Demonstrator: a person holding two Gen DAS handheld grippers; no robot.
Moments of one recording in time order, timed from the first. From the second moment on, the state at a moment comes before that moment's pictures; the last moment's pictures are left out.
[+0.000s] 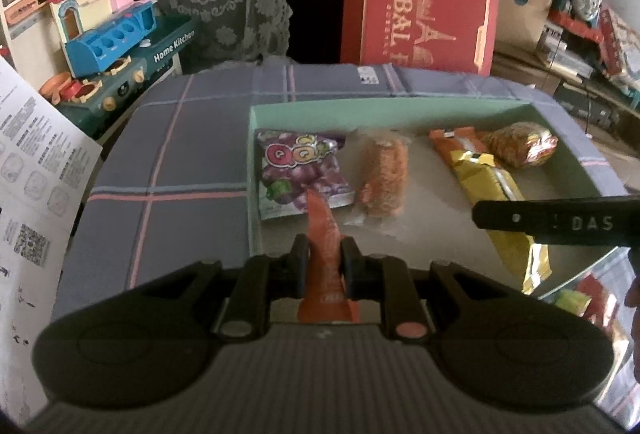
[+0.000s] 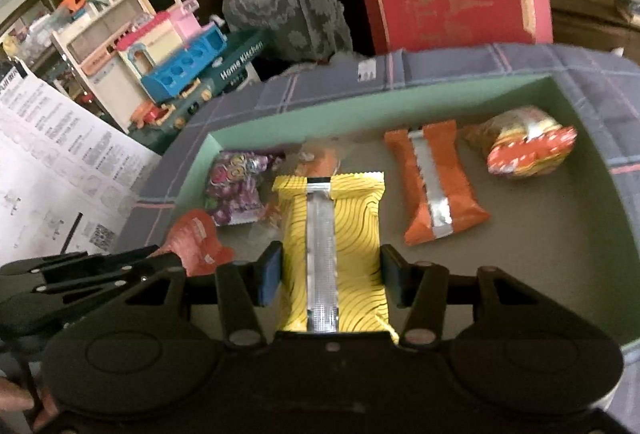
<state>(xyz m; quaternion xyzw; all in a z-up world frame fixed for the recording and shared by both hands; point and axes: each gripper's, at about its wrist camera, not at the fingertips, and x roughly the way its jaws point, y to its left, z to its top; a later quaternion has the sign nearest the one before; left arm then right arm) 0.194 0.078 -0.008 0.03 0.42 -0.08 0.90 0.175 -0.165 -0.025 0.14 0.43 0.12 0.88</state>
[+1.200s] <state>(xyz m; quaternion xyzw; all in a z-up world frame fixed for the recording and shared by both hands) 0.087 0.085 0.006 -0.01 0.42 -0.03 0.91 0.063 -0.207 0.009 0.16 0.41 0.12 0.89</state>
